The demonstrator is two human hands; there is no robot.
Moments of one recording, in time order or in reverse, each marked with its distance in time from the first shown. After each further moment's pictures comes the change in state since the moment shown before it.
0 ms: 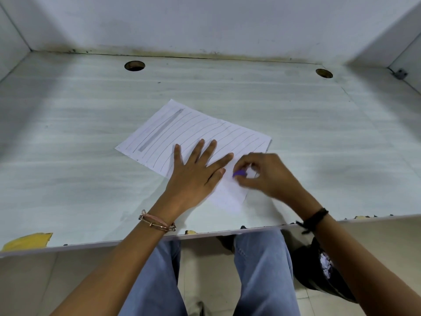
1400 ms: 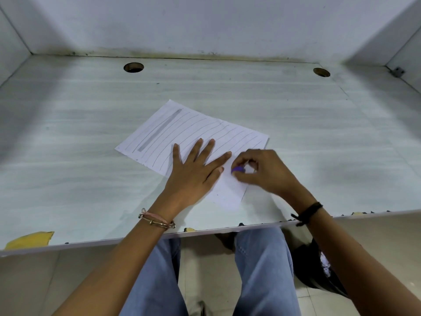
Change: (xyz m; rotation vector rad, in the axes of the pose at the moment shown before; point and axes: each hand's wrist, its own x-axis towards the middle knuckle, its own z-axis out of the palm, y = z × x) left_hand 0.000 0.000 0.000 -0.030 -0.007 -0.012; right_hand 0.001 0.000 -0.003 0.031 0.038 -0.041
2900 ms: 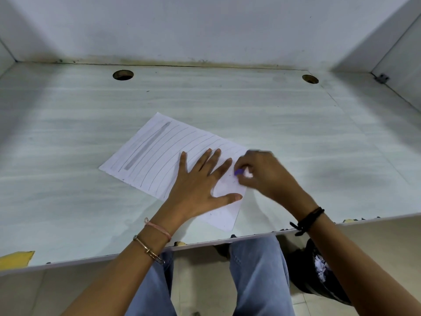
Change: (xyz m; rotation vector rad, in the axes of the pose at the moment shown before) left_hand 0.015 0.020 0.003 0.012 -0.027 0.083; right_hand 0.008 0.010 -0.014 -0.222 -0.017 0.069
